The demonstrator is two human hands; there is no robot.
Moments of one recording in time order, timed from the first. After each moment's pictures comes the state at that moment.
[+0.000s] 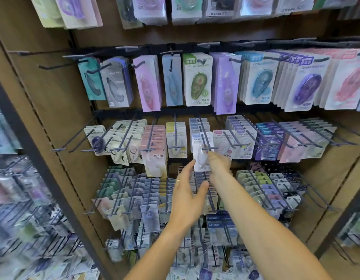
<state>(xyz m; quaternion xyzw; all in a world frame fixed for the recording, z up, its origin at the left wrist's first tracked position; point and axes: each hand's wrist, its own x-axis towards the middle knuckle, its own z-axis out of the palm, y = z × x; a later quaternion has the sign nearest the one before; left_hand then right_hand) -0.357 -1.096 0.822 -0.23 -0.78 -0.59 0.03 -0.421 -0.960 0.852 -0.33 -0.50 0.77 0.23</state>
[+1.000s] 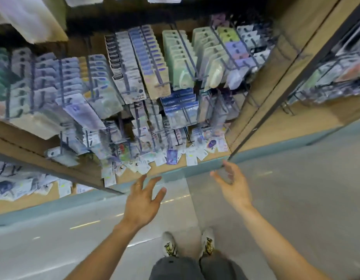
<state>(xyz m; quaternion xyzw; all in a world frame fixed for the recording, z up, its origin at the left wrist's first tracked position) -0.250 -1.183 0.526 -0.22 -0.91 -0.21 -0.26 -0.115 -0.946 0.535 -0.47 -0.71 0.52 0.09</state>
